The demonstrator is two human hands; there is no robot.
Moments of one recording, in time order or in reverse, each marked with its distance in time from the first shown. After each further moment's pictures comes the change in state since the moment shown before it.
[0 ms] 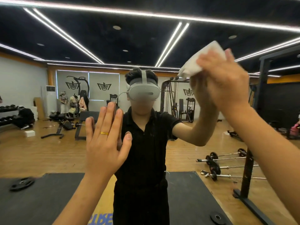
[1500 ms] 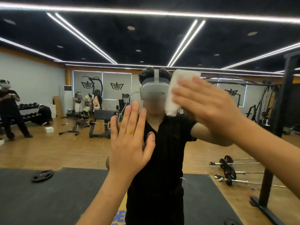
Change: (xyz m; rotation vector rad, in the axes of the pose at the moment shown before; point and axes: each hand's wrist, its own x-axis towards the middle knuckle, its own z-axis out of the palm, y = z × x) left_hand 0.003 0.000 0.000 0.107 -0.029 0.002; right_hand -0.007 -0.079 0.017 0.122 -0.195 -0.492
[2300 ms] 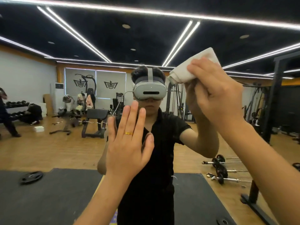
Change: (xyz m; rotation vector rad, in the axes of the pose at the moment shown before) left_hand -0.001 -0.002 0.001 0.001 0.003 0.005; right_hand 0.020 -0.005 -0.001 0.105 0.159 0.573
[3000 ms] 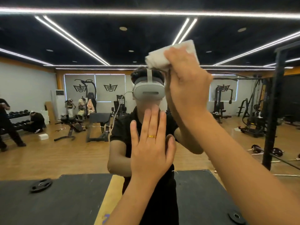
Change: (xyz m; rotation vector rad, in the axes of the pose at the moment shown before) left_hand -0.002 0.000 -0.001 -0.037 -0.027 0.004; right_hand 0.052 -0.094 0.059 0.047 0.219 0.130
